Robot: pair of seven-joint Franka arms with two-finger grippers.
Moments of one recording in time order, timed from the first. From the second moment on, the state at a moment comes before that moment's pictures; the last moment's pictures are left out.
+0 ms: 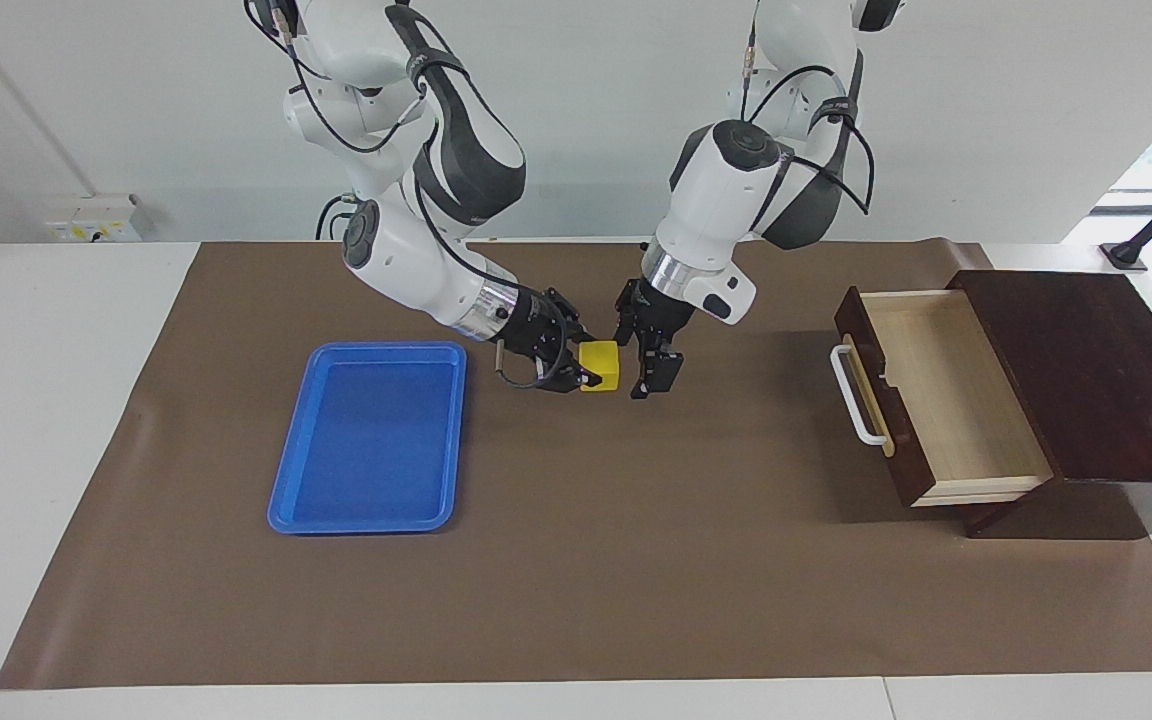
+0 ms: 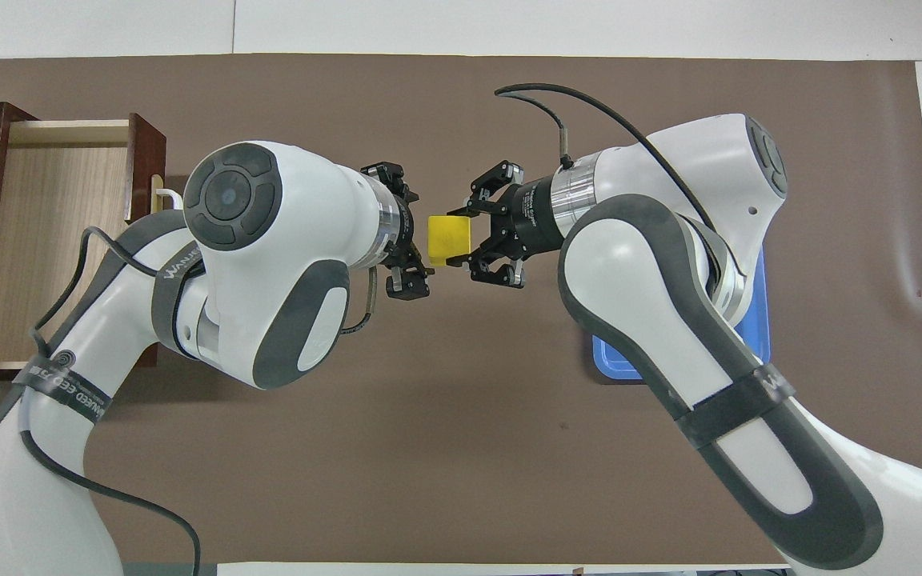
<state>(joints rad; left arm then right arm) -0.49 0.22 -0.11 -1.74 -0.19 2.22 -2.18 0.35 0.29 0.06 -1.73 0.86 2.15 1.58</state>
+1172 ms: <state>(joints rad) -0.52 0.22 -0.12 -1.78 -0.19 2.30 -2.19 0.35 0.29 0.06 -1.72 0.84 2.15 1.58</state>
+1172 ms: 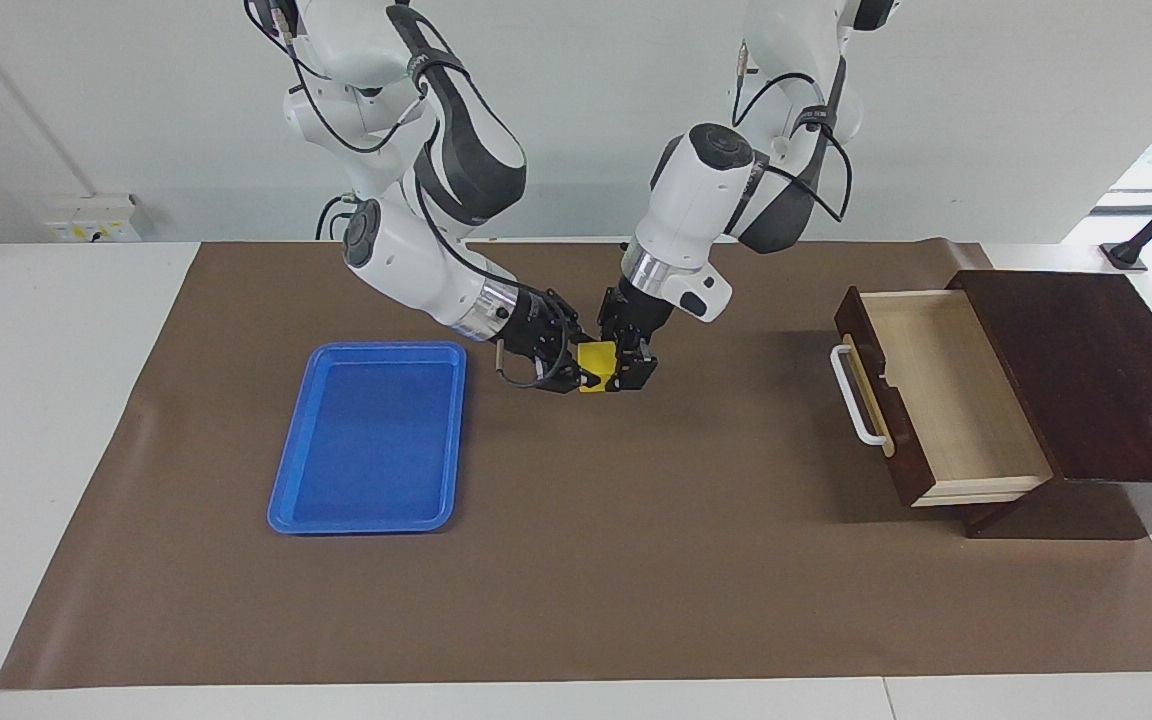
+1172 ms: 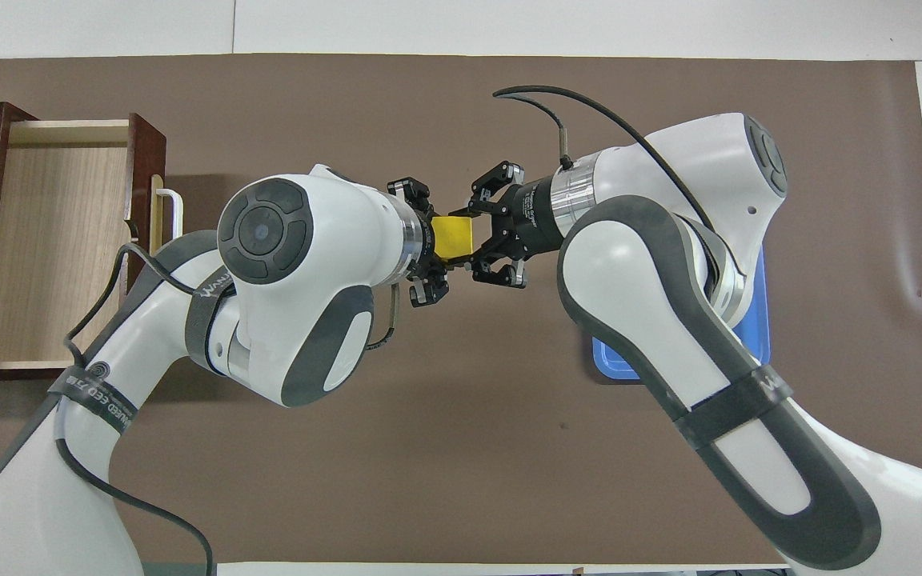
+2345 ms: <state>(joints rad) 0.14 0.08 -0.08 -1.67 -0.23 1.85 -1.24 0.18 0.28 0.05 -1.62 0.68 1.94 1.55</state>
